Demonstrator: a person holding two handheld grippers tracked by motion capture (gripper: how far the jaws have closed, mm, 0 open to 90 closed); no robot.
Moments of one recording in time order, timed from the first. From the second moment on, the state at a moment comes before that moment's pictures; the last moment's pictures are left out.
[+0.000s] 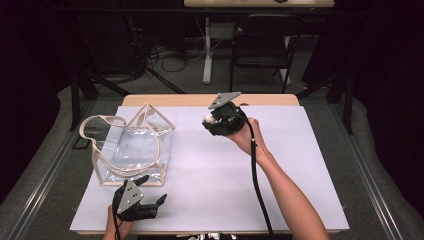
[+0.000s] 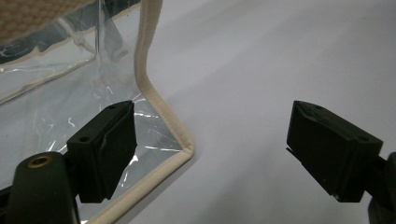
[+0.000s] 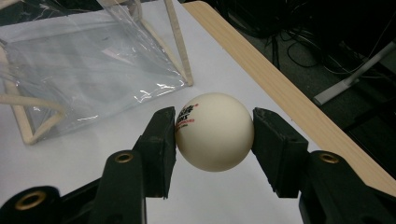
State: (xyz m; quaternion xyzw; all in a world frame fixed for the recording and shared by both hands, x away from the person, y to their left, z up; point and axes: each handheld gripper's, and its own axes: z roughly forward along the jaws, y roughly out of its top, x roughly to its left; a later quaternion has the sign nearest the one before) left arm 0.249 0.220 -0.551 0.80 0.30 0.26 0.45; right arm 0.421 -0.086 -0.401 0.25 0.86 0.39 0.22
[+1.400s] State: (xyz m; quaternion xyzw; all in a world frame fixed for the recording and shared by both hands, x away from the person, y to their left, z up) left arm 0.248 0.221 -0.551 0.80 0.30 0.26 0.45; right arm 0.416 -0.047 -0.382 0.20 0.87 0.39 0.22
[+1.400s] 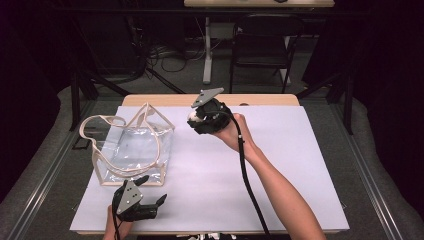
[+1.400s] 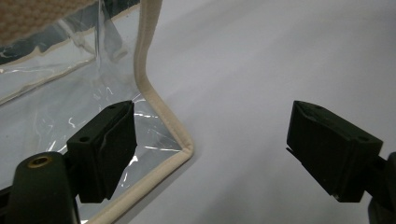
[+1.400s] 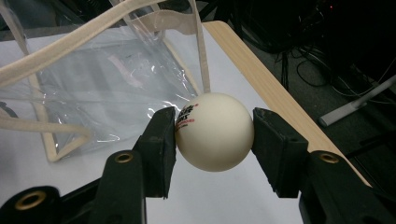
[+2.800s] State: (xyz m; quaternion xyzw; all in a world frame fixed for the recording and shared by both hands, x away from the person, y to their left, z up) left arm 0.249 0.221 -0.551 0.80 0.30 0.26 0.45; right arm 0.409 -0.020 -0.370 0.17 0.87 0.40 0.21
